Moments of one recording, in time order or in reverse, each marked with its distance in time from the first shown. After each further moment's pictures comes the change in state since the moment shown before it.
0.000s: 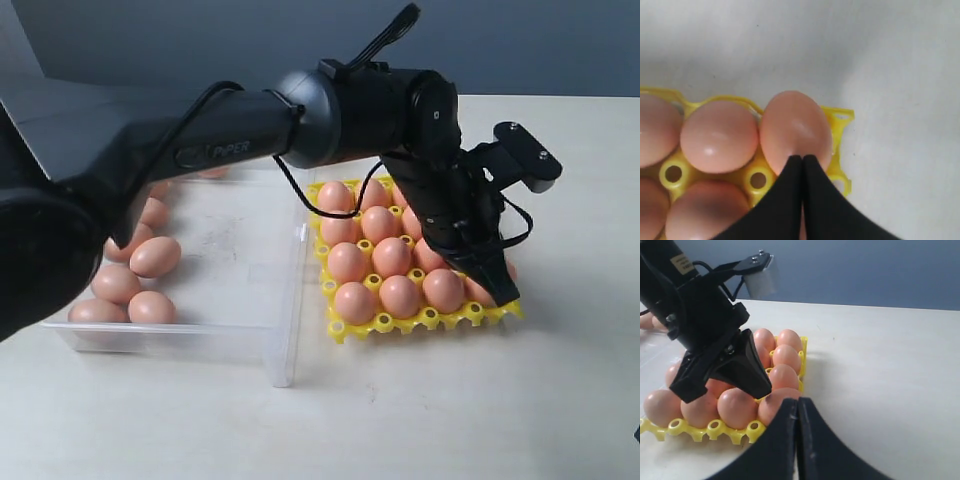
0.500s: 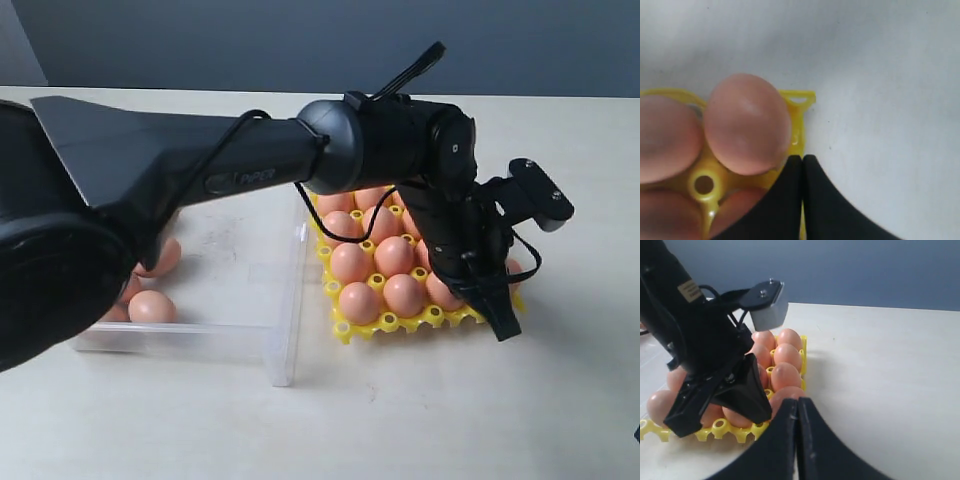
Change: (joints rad) left arm -0.038 0.033 0.000 0.013 0.023 0.027; right arm 0.000 0.000 0.000 0.000 0.000 0.000
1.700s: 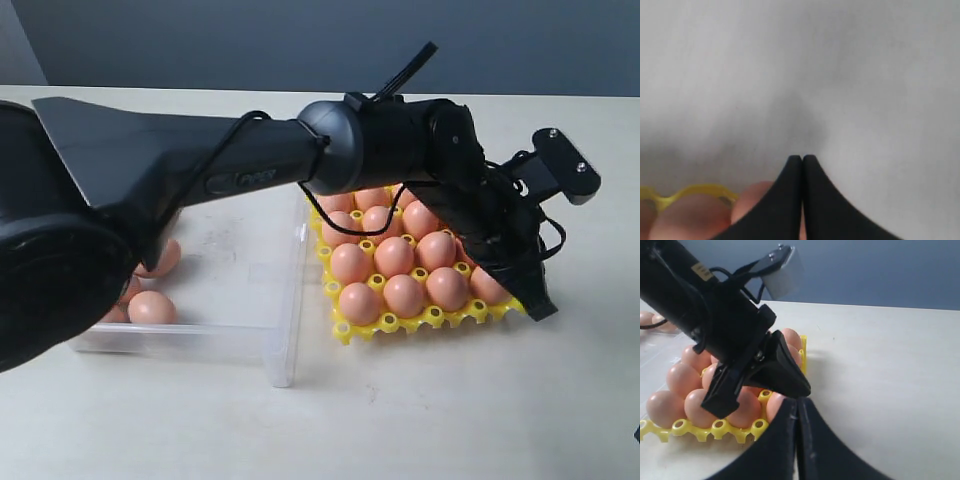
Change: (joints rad) left arm 0.000 0.004 -0.002 -0.197 -0.200 0.198; right arm 0.000 0.000 0.000 0.000 0.000 0.000
